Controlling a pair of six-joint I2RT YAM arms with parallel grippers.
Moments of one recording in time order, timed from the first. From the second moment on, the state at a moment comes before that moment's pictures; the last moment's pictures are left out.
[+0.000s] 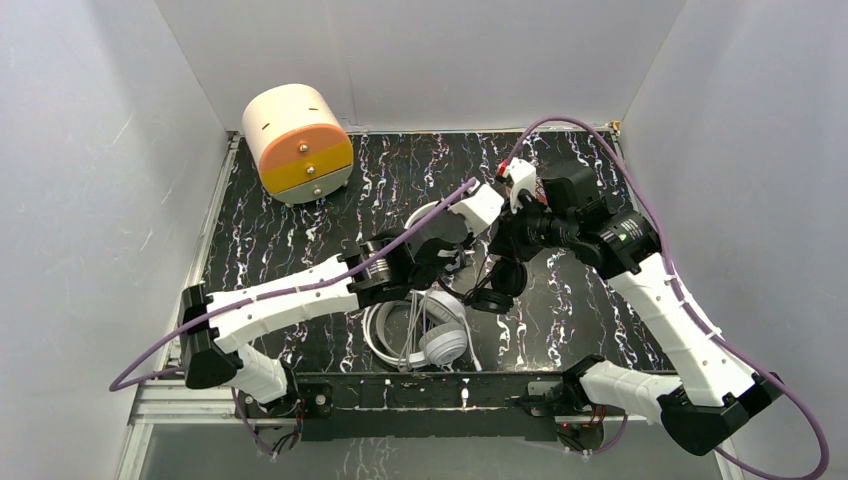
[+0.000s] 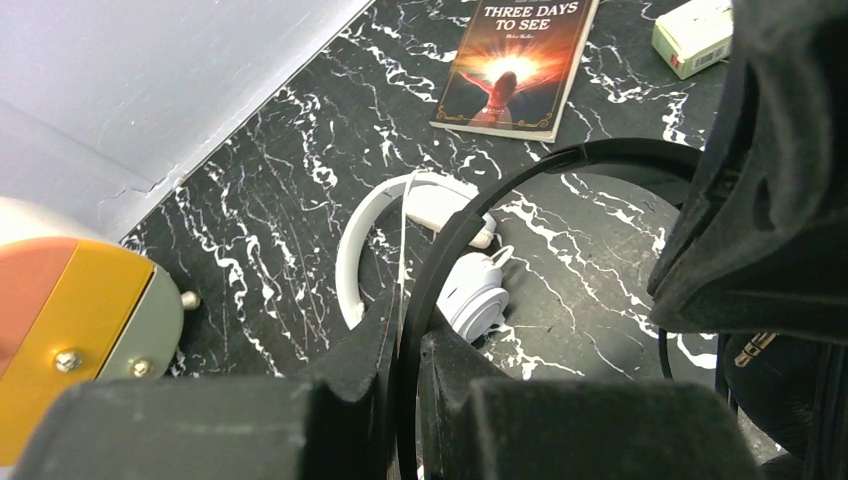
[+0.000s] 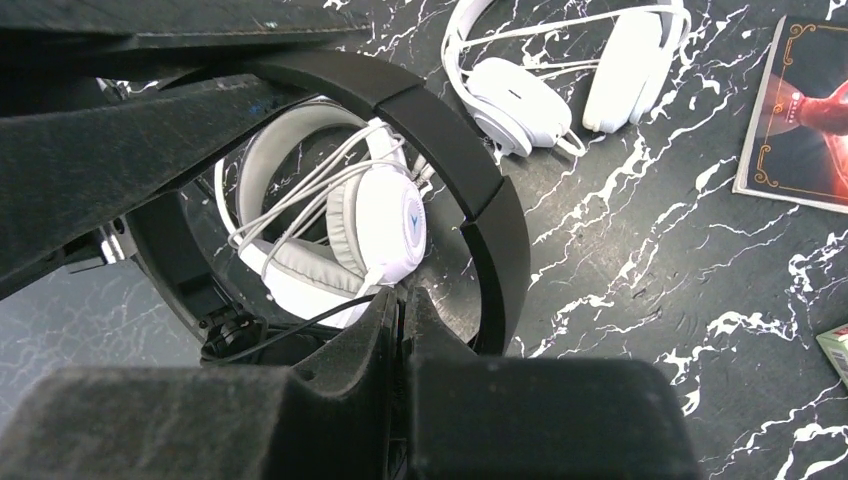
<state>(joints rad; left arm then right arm) -1.20 1.46 1.40 -0.34 -0.63 0.13 0.59 1.09 1.36 -0.97 -0.32 0.01</state>
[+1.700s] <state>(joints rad) -1.22 1.61 1.59 -0.45 -0.69 0.20 0.58 1.02 1.29 -0.99 -0.32 0.13</state>
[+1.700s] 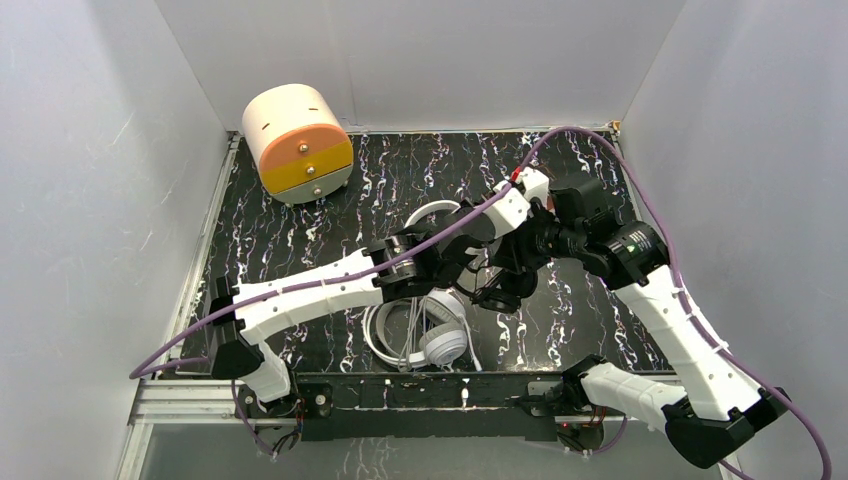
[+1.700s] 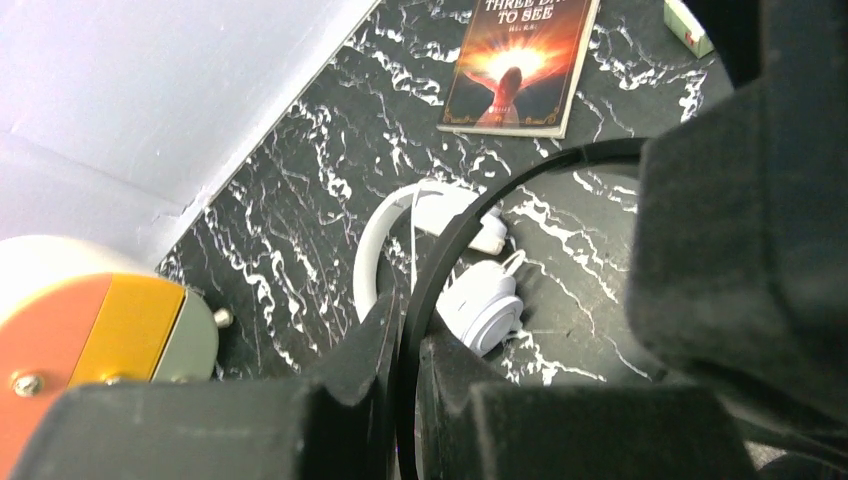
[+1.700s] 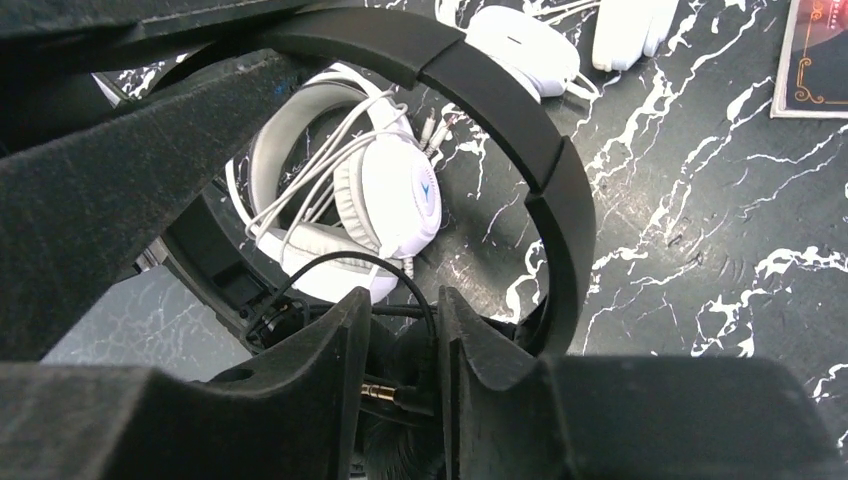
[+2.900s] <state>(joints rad) -1.19 1.59 1.57 -0.55 -0.66 0.10 0.58 0.91 1.32 -1.06 -0.23 0.16</state>
